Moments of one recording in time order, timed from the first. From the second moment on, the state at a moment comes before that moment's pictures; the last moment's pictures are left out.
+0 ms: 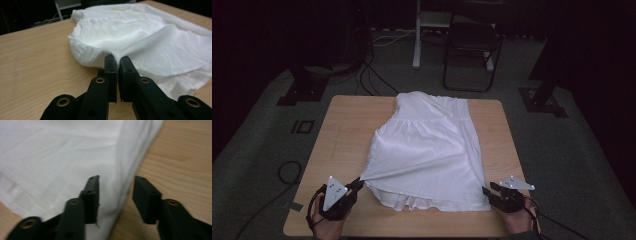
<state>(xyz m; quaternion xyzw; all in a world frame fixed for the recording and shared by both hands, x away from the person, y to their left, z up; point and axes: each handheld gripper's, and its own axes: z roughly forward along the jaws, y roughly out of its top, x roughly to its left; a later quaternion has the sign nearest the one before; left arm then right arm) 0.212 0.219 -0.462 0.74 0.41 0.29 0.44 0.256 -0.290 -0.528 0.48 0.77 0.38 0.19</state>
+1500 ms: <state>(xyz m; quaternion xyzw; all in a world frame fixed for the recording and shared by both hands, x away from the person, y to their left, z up) 0.222 0.236 -0.517 0.78 0.46 0.26 0.34 0.261 -0.286 -0.539 0.48 0.80 0.33 0.17</state>
